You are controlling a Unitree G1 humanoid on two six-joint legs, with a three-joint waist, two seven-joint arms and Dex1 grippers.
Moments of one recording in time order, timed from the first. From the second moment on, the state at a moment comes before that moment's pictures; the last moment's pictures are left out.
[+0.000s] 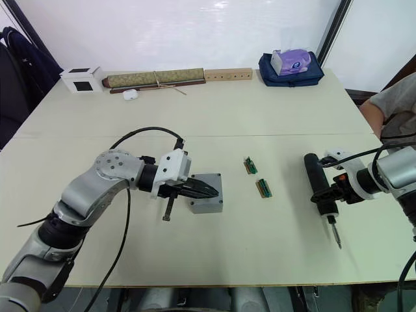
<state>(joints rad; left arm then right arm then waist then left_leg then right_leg) -0.58 0.59 -0.33 -0.37 -0.38 0.54 -1.14 -0.66 -1.21 0.39 0.26 0.35 1.19 1.17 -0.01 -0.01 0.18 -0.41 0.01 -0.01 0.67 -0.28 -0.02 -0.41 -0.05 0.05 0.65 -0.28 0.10</state>
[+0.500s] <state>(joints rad) -0.60 0.63 -0.30 -0.21 -0.37 0.48 -1.15 -0.67 -1.13 0.26 0.34 0.28 1.02 1.11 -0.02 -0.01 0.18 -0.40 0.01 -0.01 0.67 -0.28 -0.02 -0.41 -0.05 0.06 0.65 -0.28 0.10</state>
